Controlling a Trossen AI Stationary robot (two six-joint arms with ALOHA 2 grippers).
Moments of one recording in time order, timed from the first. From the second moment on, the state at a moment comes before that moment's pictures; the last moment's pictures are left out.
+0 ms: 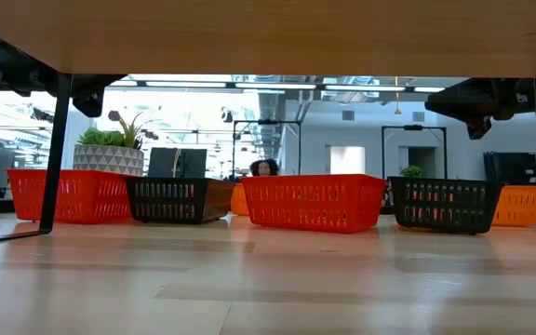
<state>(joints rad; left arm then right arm) 0.20 0.01 0.01 0.06 0.14 -0.15 -0.10 0.09 0.01 0.04 0.16 0.23</state>
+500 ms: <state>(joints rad) 0.20 0.01 0.01 0.07 0.07 -0.56 -0.11 0.09 0.01 0.04 0.16 0.22</state>
